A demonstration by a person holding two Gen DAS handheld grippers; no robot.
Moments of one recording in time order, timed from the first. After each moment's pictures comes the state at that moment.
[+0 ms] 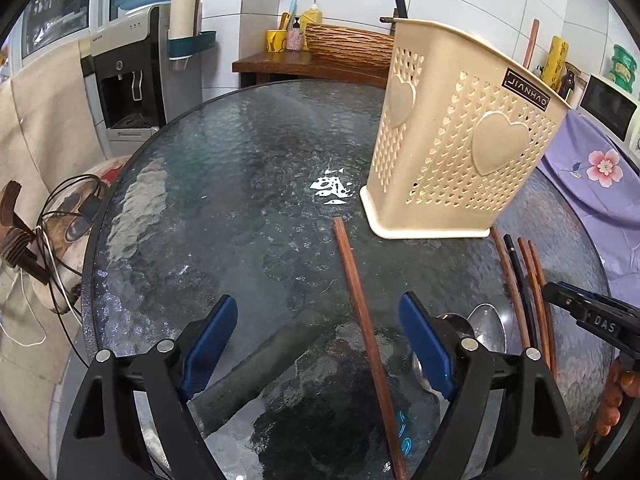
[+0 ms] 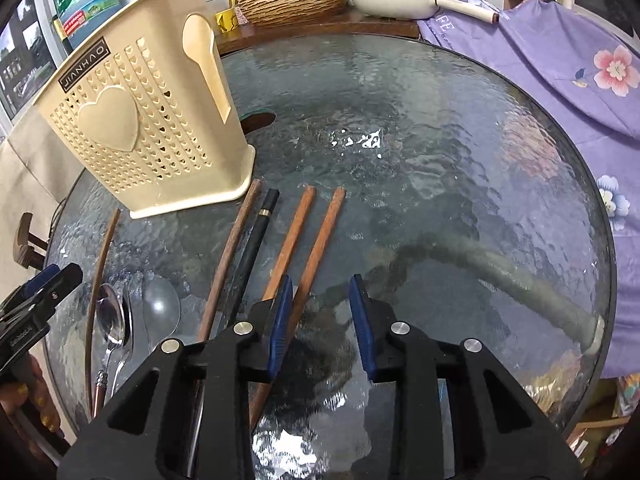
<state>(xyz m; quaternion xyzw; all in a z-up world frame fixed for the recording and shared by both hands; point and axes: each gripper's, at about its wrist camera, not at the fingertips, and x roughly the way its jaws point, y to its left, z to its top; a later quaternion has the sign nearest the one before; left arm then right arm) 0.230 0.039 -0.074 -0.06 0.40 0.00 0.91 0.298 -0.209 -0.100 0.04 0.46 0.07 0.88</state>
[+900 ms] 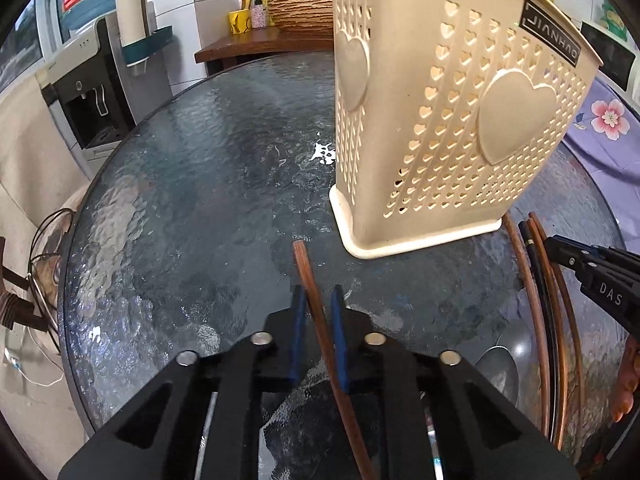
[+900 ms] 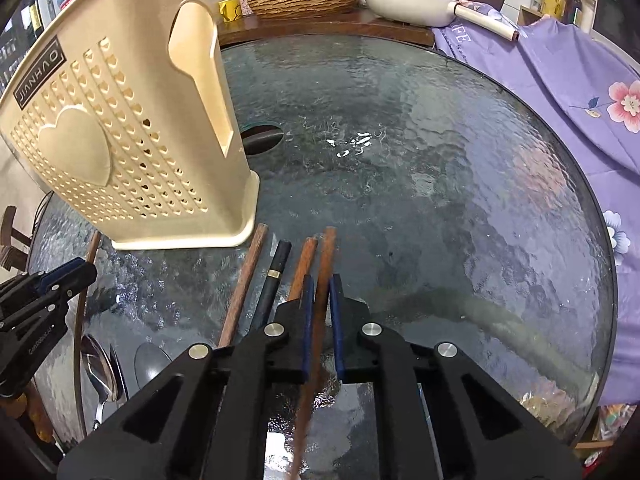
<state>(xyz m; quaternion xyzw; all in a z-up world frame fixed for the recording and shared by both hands) 0.288 0.013 -0.086 0.00 0.46 -0.02 0.89 0.349 -0.192 -0.098 0.01 0.47 0.06 0.88</state>
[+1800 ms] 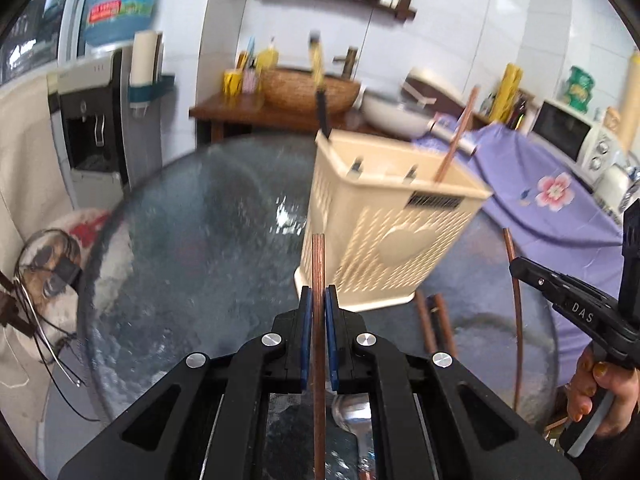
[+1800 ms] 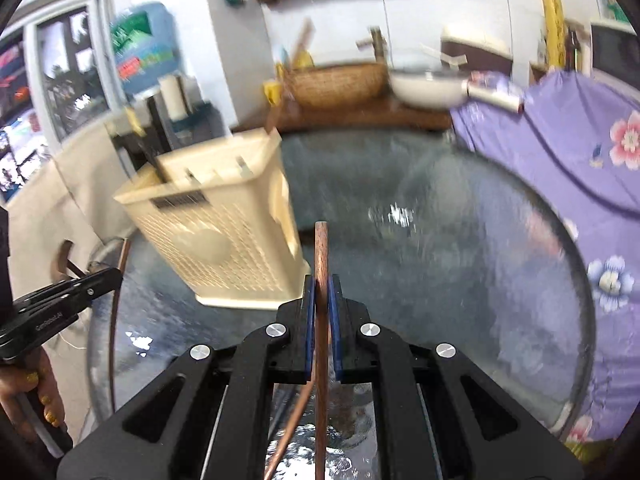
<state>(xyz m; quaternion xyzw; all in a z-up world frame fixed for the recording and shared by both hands) 0.237 0.033 0.004 -0.08 0.33 -0.08 0.94 0.287 -0.215 0.000 0.05 0.31 0.15 0.94</state>
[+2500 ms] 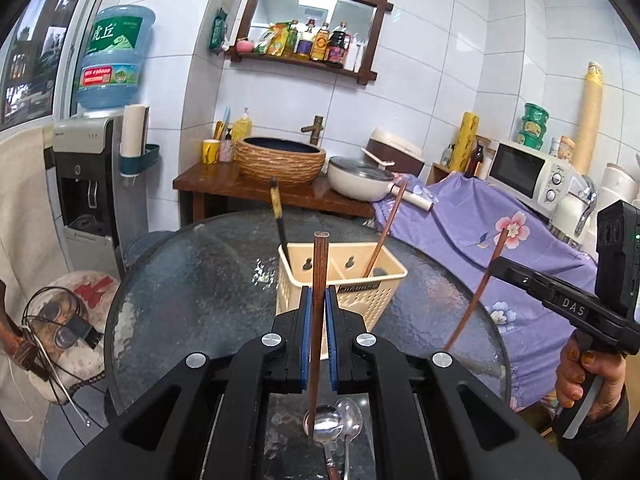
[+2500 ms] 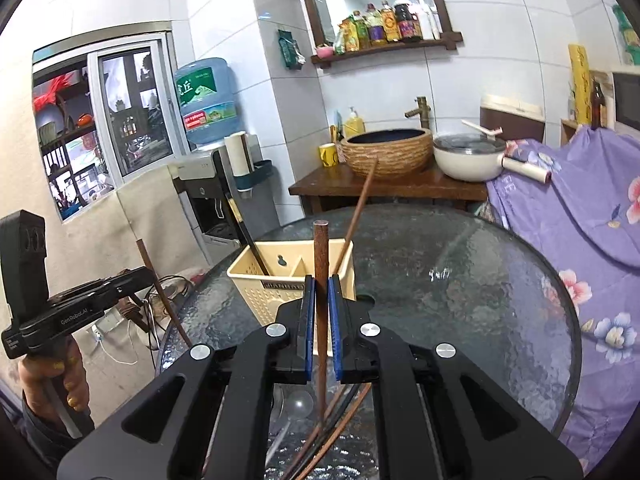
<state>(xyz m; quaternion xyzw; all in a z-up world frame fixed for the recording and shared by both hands) 0.184 0.033 0.086 -0.08 0.23 -0.12 0.96 0.238 -0.216 0.086 0.05 0.22 0.22 0.95</state>
